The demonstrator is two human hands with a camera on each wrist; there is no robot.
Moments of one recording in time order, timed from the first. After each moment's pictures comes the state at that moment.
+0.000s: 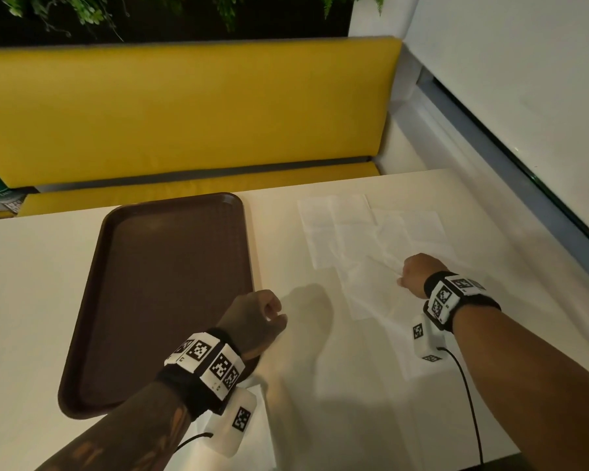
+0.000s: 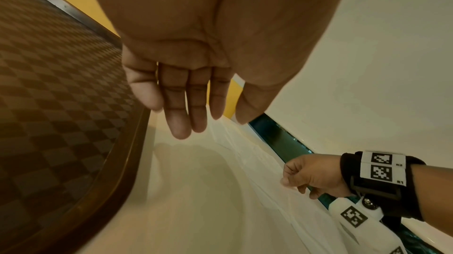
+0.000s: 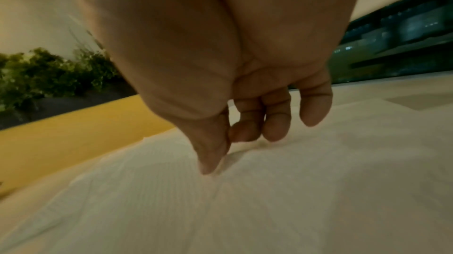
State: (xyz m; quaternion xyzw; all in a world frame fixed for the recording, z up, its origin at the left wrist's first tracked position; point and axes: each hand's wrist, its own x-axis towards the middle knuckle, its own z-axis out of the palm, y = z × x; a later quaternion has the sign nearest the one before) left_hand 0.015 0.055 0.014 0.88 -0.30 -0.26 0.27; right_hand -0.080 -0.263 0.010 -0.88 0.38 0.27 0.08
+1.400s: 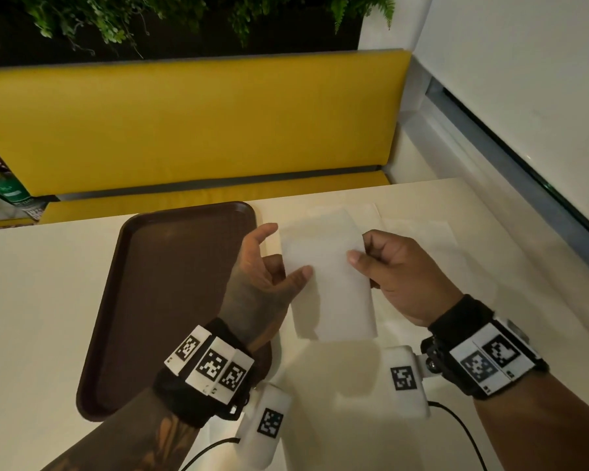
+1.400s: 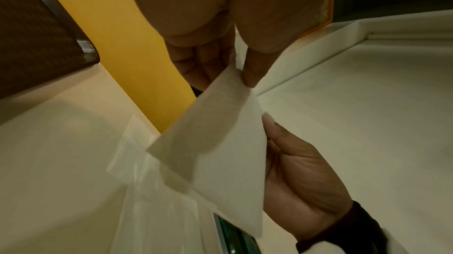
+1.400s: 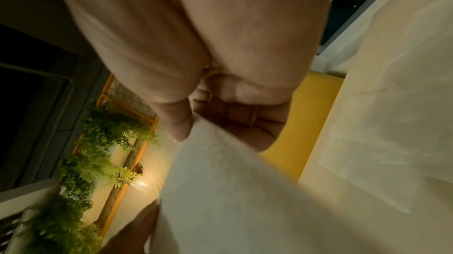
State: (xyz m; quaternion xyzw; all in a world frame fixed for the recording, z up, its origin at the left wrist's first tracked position) left_hand 0.004 0.045 0.109 0.67 -0.19 -0.23 0.68; right_hand -0.089 -0.141 0.128 -0.77 0.15 -0.07 0.62
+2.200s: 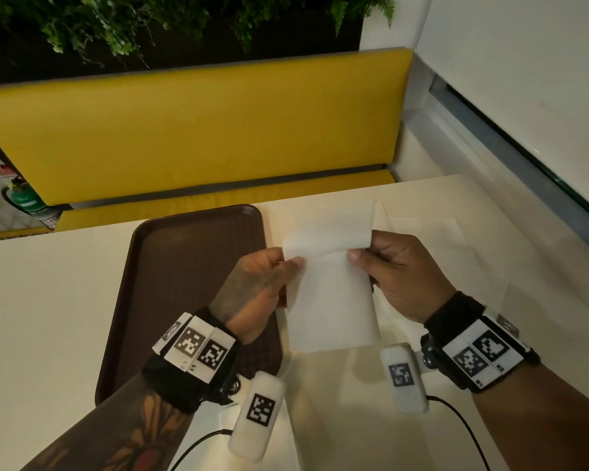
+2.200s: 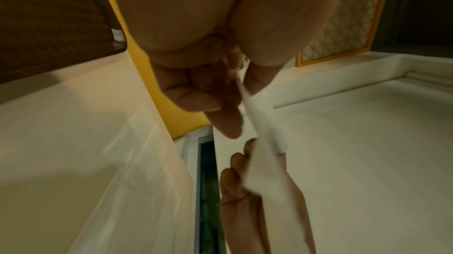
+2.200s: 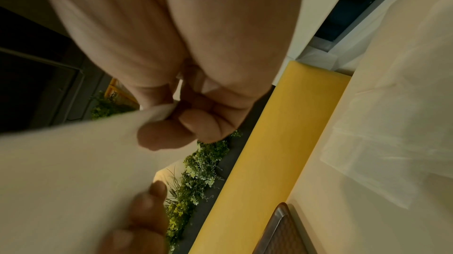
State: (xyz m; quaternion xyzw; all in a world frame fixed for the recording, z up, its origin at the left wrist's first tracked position) left_hand 0.017 0.060 0.114 0.63 -0.17 -0.34 0.68; right_hand -0.087 -0.128 0.124 -0.76 0.08 -0.15 0.63
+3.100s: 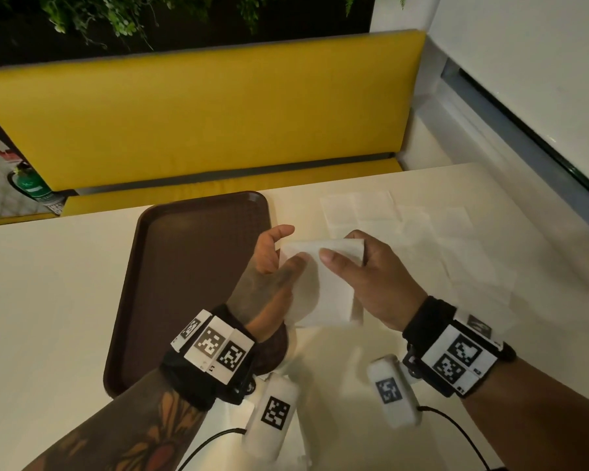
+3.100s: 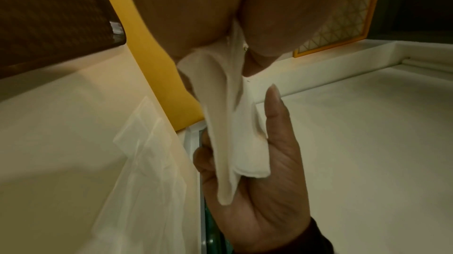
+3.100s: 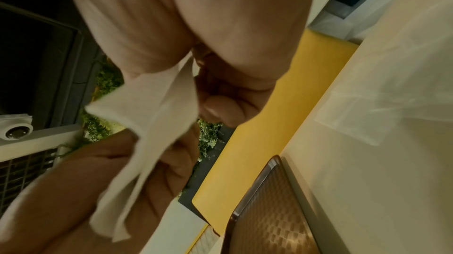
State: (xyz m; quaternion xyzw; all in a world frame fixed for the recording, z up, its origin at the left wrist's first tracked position) left_hand 0.002 0.058 0.103 0.64 -0.17 -0.27 0.70; right_hand -0.080 -0.092 0.113 -0.76 0.16 -0.06 0.62
